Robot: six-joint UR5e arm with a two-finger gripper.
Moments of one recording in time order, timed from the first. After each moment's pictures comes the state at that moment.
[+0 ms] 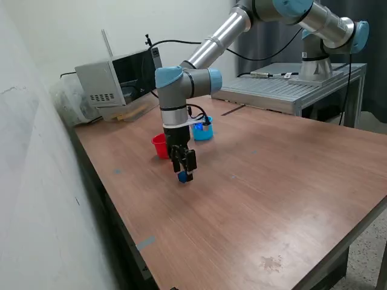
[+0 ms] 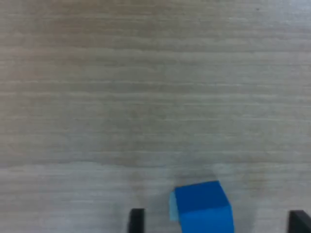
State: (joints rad) arm -0.03 -0.49 0.93 -2.16 -1.52 3.13
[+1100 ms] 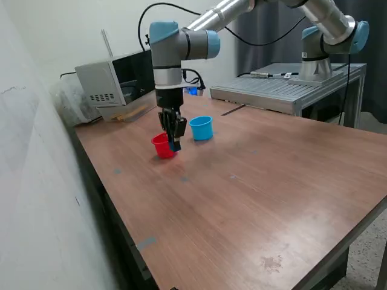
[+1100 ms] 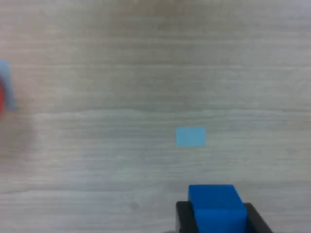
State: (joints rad) arm -0.03 -0.66 0.95 -2.06 -1.55 3.14
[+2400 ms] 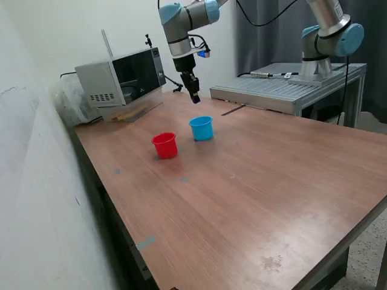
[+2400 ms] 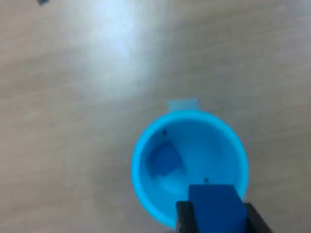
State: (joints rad) arm -0.30 -1.05 1.47 -1.91 -1.65 3.08
